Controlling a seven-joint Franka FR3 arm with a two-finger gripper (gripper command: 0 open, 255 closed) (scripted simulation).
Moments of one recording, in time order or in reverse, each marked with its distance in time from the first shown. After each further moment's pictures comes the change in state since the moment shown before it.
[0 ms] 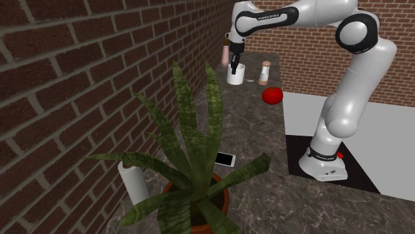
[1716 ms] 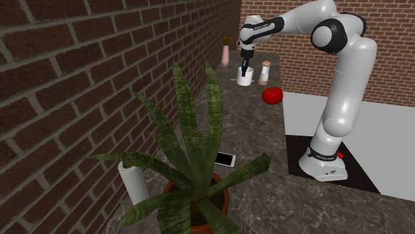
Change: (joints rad) arm -0.153 0.196 -0.151 0.041 0.093 0.131 -0.336
